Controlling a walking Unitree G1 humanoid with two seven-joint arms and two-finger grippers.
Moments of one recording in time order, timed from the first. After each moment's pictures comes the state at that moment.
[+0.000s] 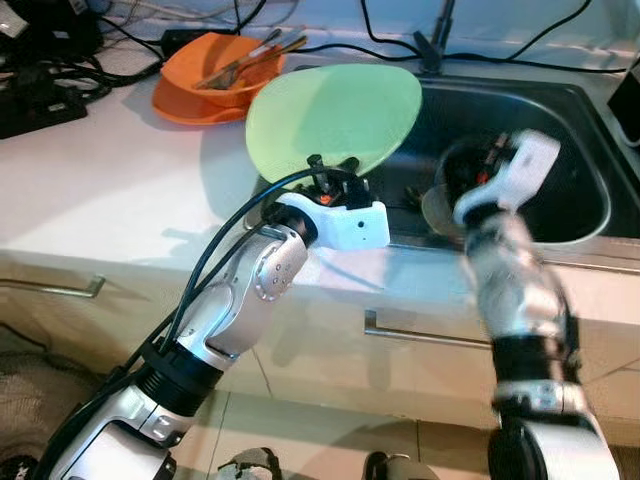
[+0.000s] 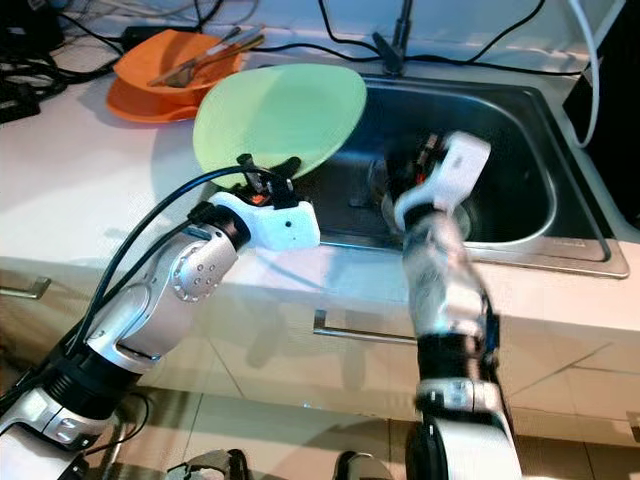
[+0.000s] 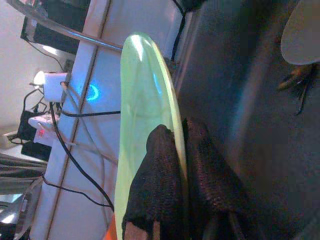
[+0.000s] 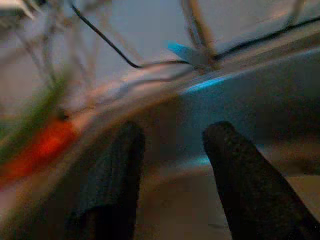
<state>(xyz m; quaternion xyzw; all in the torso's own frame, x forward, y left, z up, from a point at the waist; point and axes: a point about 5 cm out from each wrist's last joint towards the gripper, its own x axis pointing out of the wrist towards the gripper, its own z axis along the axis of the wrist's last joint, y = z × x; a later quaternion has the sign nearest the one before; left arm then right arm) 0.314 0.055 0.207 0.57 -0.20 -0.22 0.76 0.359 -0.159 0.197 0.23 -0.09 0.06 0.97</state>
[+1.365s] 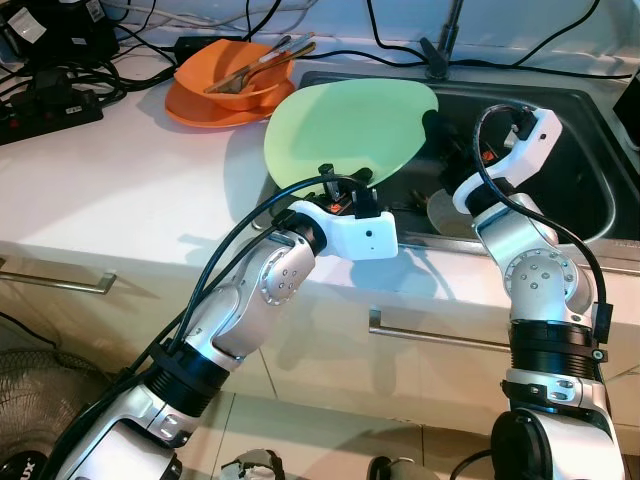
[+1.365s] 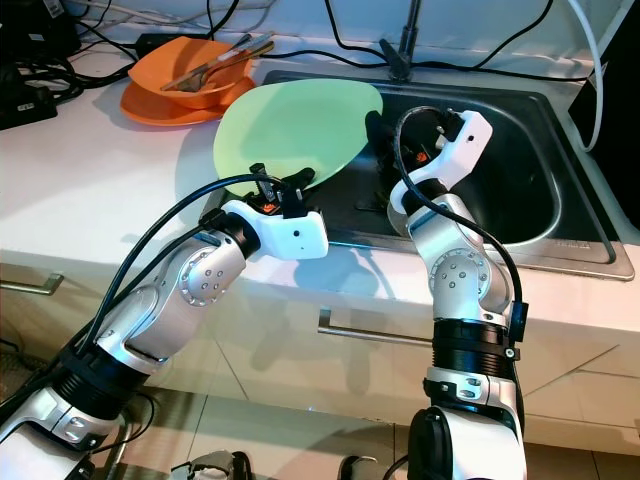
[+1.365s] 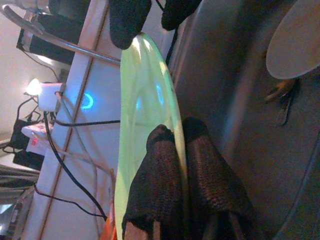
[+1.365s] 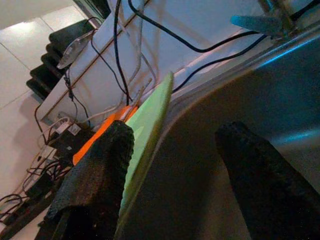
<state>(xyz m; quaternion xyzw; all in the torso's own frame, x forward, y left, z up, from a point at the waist) 0.312 0.047 0.201 0.56 -0.21 -0.25 0.76 0.354 -0.151 0.216 0.34 -0.04 0.15 0.93</state>
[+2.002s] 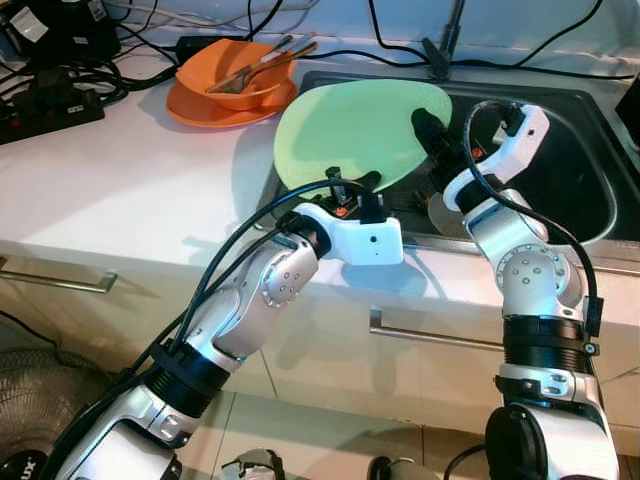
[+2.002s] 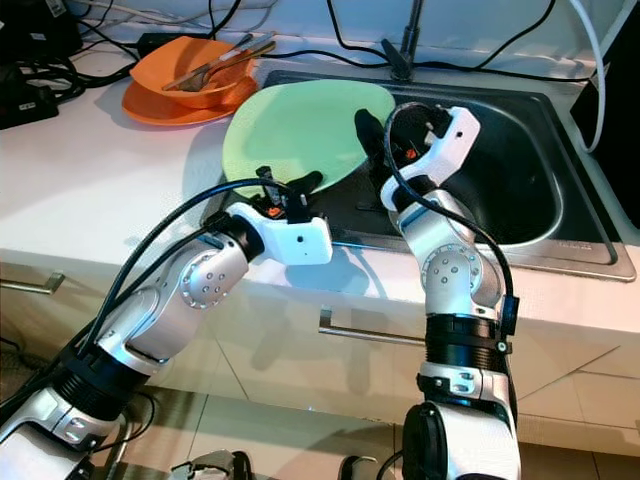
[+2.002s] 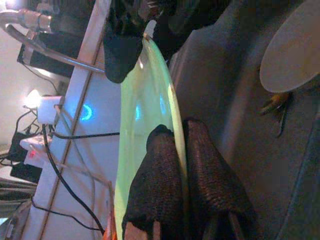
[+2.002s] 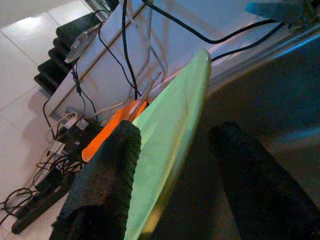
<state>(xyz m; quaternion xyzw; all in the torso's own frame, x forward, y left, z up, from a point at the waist) 0.308 0.042 0.201 0.55 -0.23 -0.27 0.76 0.357 -0.143 0.218 0.34 -0.03 0.17 0.92</state>
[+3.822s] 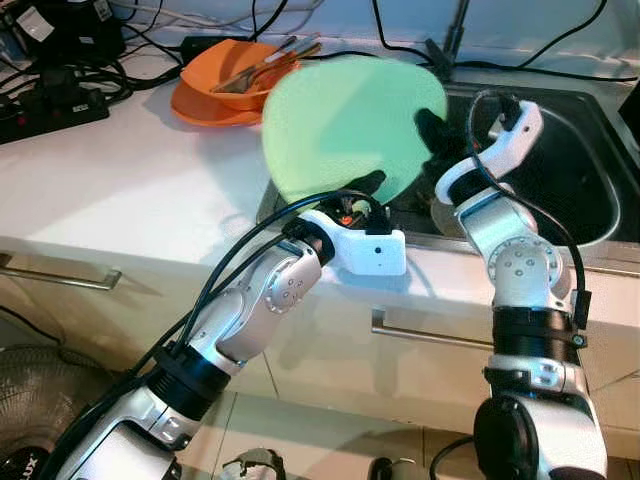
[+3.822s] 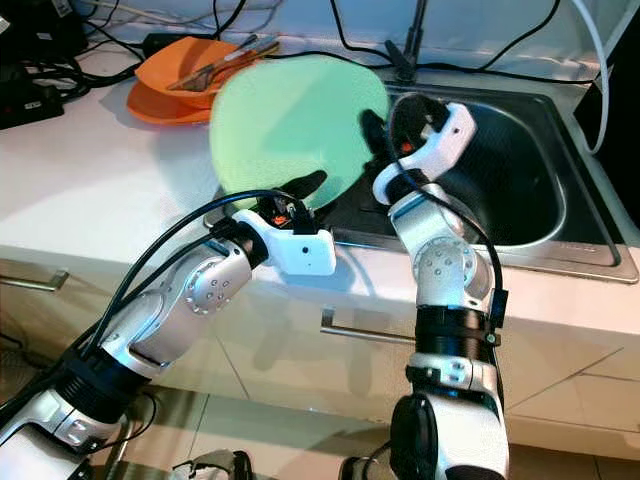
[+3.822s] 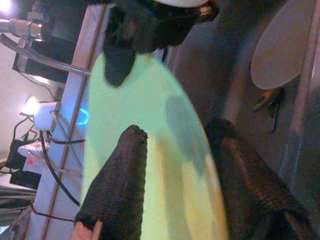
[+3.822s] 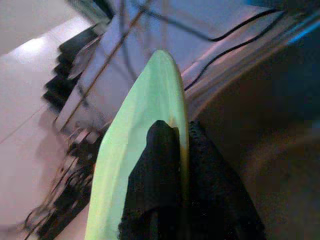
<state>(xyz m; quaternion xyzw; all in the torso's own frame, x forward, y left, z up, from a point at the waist) 0.306 0.038 0.195 0.56 -0.23 -0.28 0.74 0.365 -0.145 0.219 0.41 -0.03 0.13 0.90</state>
